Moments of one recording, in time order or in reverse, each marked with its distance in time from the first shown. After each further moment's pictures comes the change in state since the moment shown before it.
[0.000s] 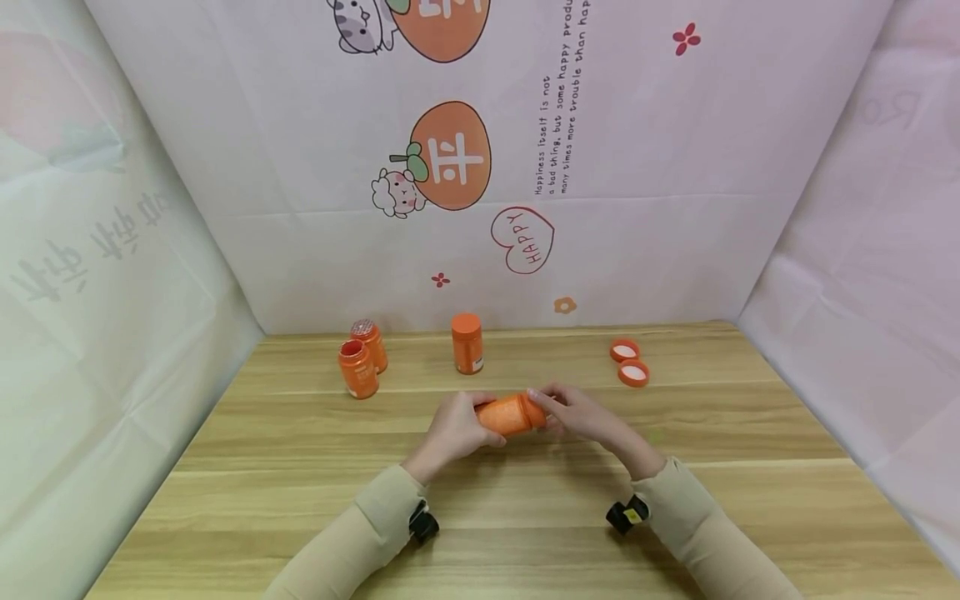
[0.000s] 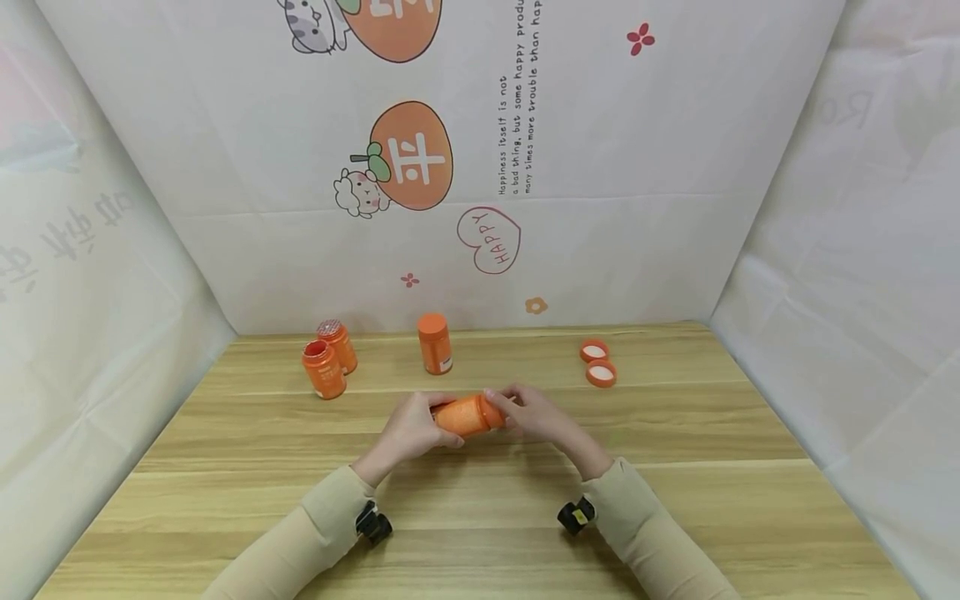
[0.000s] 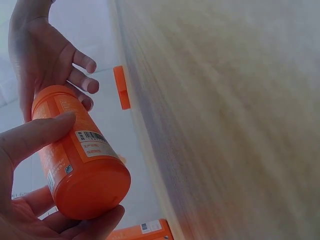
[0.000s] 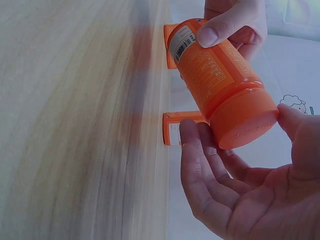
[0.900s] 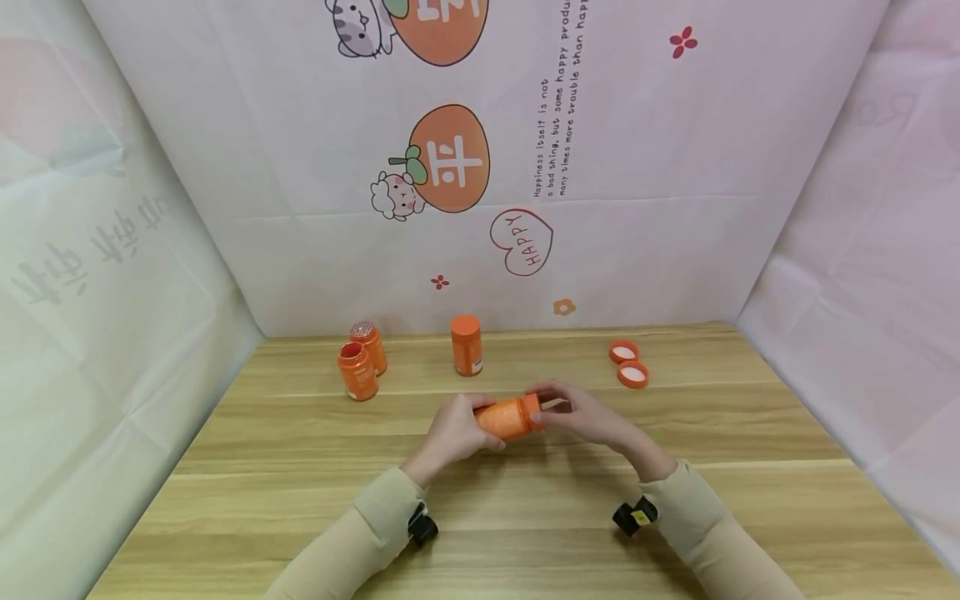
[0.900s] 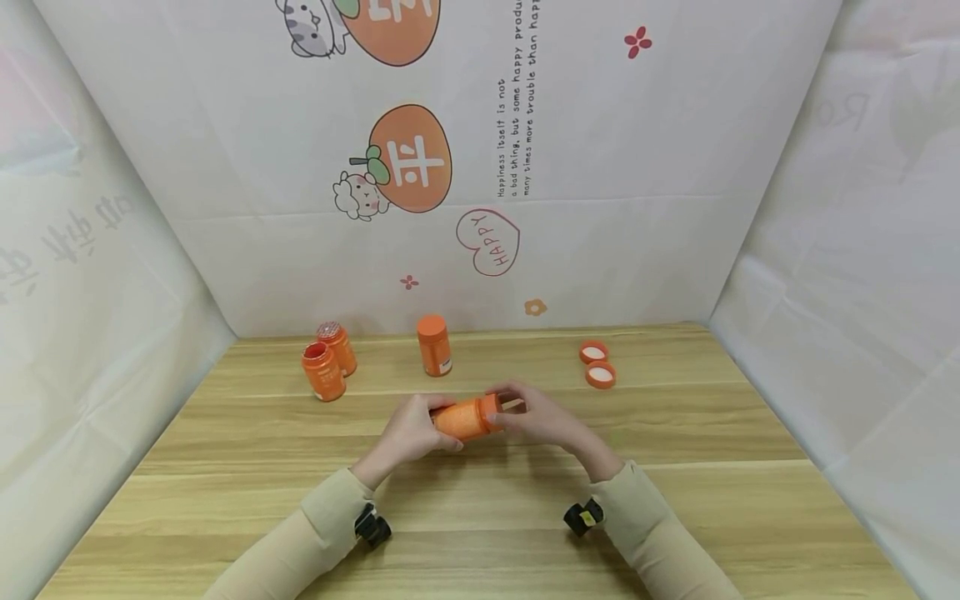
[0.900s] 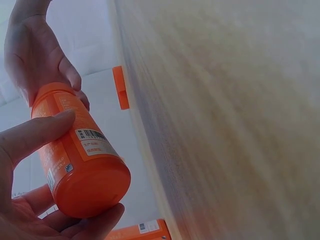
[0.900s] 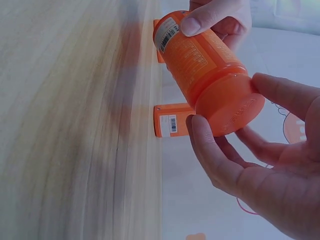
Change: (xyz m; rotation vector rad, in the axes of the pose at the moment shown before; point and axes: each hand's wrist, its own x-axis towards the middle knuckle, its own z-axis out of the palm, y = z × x) left_hand -0.001 -0.002 0.001 -0.006 -0.010 0.007; right_hand -0.008 0.001 -0.007 0.008 -0.102 -0.204
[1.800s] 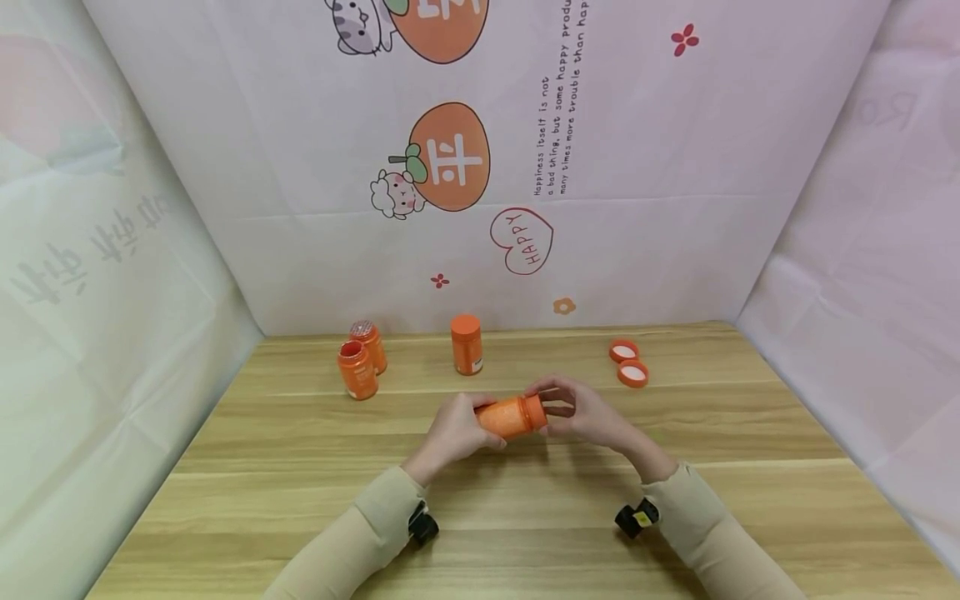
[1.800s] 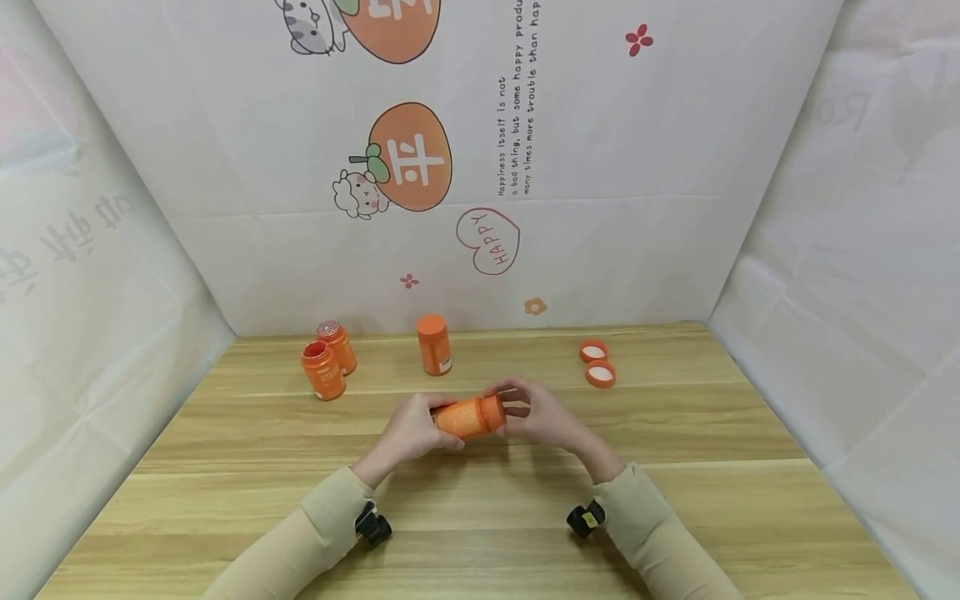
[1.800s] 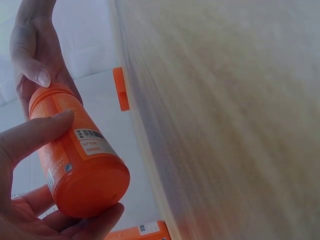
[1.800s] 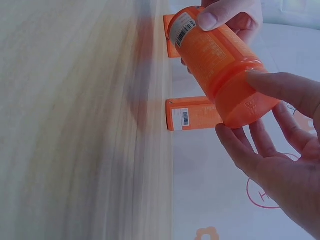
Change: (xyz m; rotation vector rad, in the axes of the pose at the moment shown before) left_hand 0.001 0.001 0.001 -0.026 -0.006 -0.010; right_hand 0.003 0.014 -0.003 0.072 0.024 -0.228
